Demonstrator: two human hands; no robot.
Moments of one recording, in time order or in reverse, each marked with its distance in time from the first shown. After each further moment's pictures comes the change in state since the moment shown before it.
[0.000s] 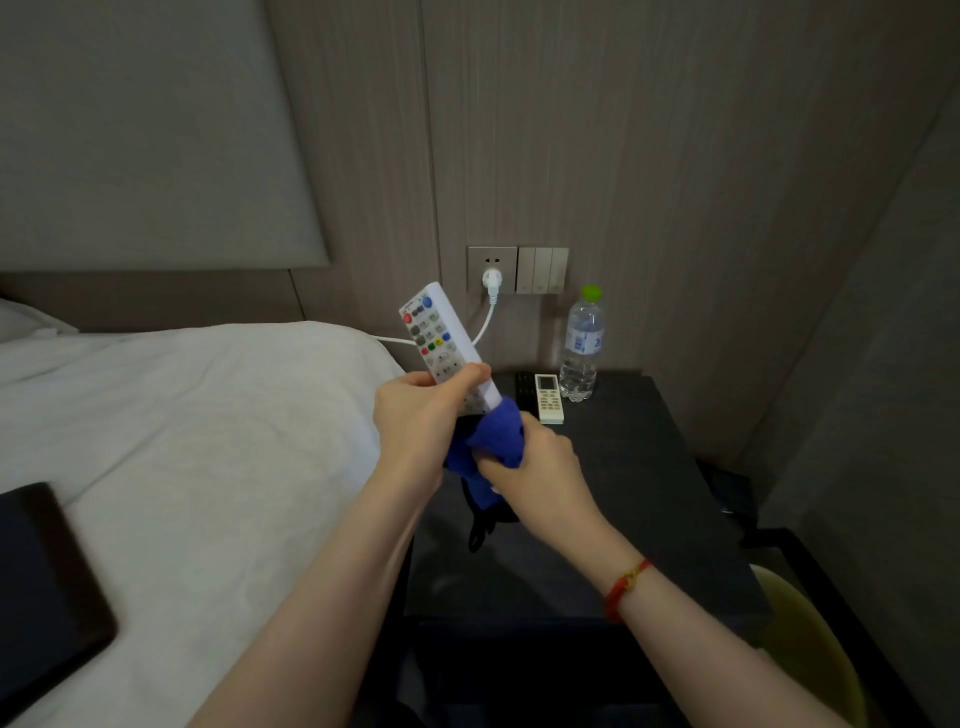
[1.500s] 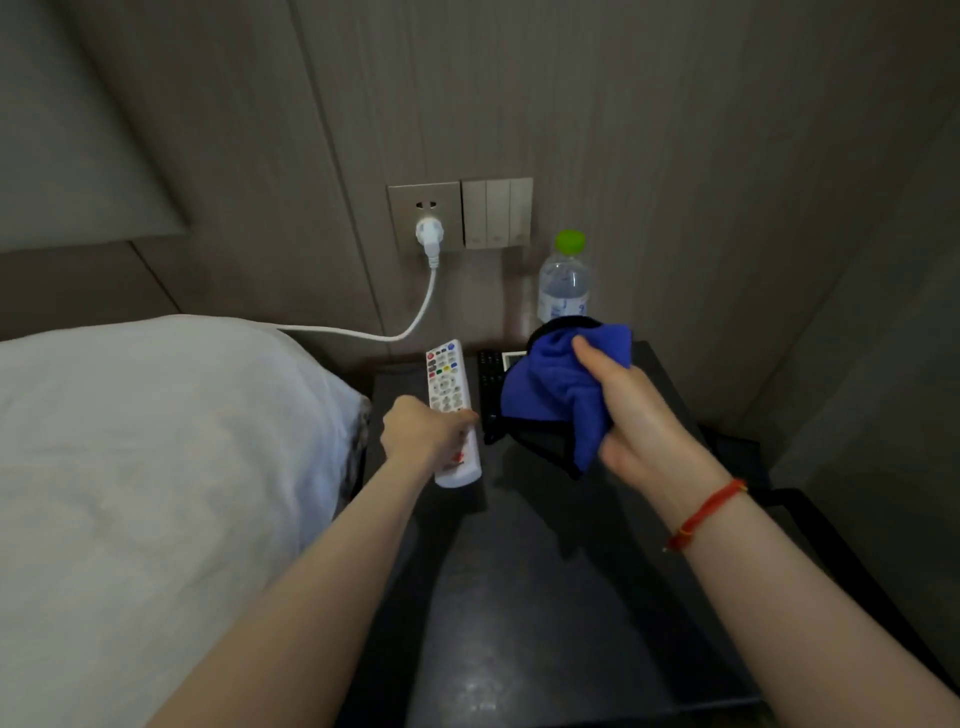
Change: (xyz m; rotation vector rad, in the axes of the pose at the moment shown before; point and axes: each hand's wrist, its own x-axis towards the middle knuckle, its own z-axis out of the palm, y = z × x) left_hand 0.166 -0.152 0.089 0.770 -0.089 -0.254; right_hand 0.146 0.111 -0.040 1.180 0.229 0.554
